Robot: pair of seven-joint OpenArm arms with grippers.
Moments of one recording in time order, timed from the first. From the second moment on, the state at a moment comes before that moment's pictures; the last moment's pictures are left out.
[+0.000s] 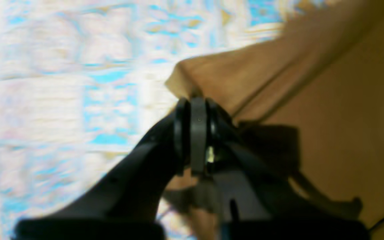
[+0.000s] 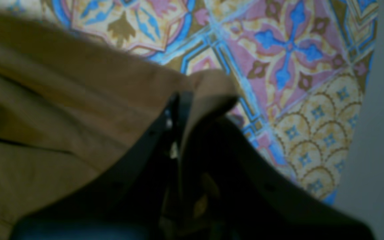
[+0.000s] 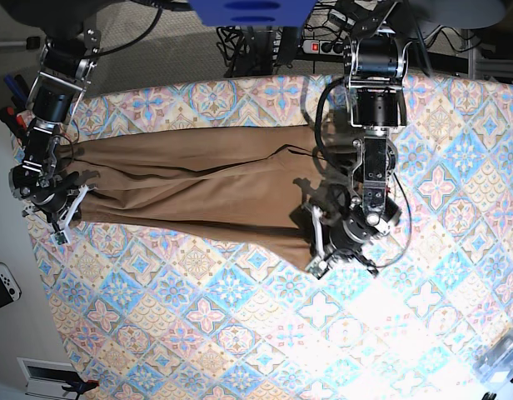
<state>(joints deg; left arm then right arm) -15.9 -1.8 -2.5 80.1 19.4 -41.3 32.7 15.1 23.7 23.1 58.1 -9.7 41.8 -30.8</state>
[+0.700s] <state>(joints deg) -5.4 -1.7 -2.6 102.3 18.6 -41.6 45.1 11.3 21.9 30.6 61.6 -9.9 45.1 -34.3</state>
